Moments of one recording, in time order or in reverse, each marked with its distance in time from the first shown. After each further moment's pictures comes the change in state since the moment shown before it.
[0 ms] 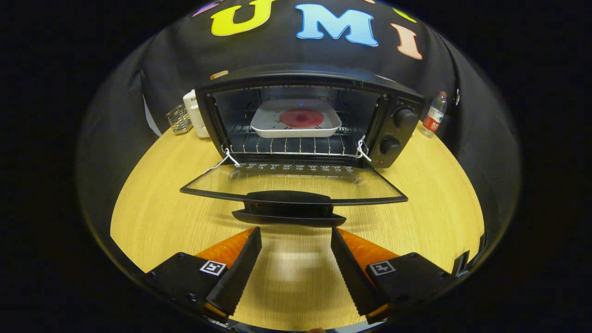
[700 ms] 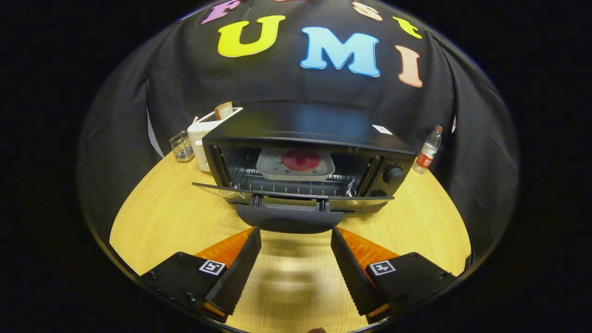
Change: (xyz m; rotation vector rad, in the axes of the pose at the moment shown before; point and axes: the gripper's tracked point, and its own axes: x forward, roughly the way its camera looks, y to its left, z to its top) arm -0.034 -0.006 0.060 -0.043 -0.207 -0.032
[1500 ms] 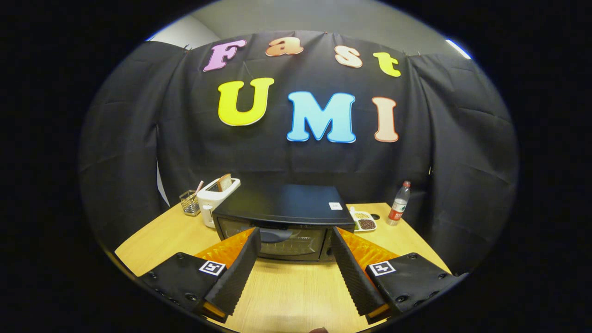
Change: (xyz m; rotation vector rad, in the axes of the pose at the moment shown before) arm -0.132 -0.072 0.087 0.029 -0.407 -0.014
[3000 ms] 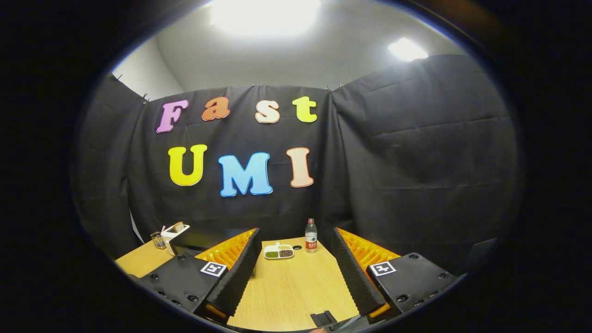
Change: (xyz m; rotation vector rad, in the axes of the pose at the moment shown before) arm -0.182 -0.246 0.069 0.127 -0.248 -0.233
